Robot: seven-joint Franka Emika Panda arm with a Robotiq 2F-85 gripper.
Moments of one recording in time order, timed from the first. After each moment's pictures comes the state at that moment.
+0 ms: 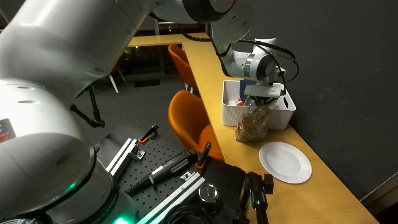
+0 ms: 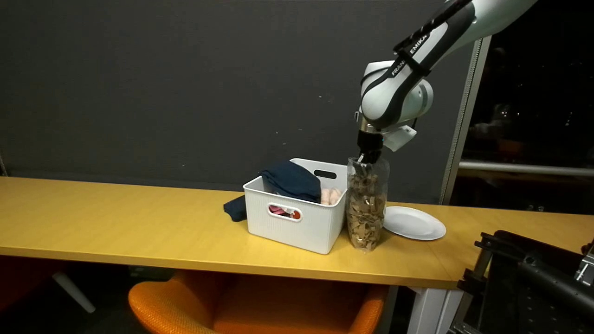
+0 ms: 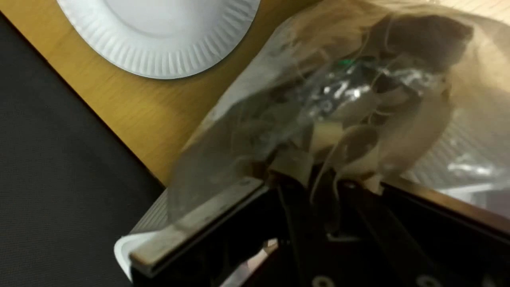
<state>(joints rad) -0.23 0.87 -0.10 -1.55 -0.13 2.59 -0.24</state>
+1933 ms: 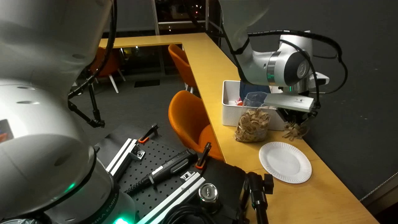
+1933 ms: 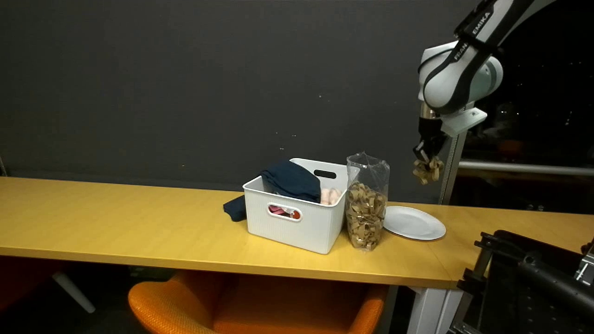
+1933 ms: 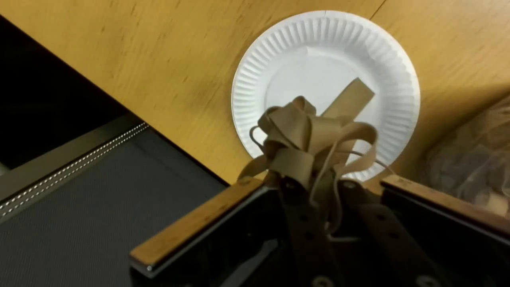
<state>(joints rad) -0.25 0.65 -0.33 -1.87 -0.21 2.65 -0.02</state>
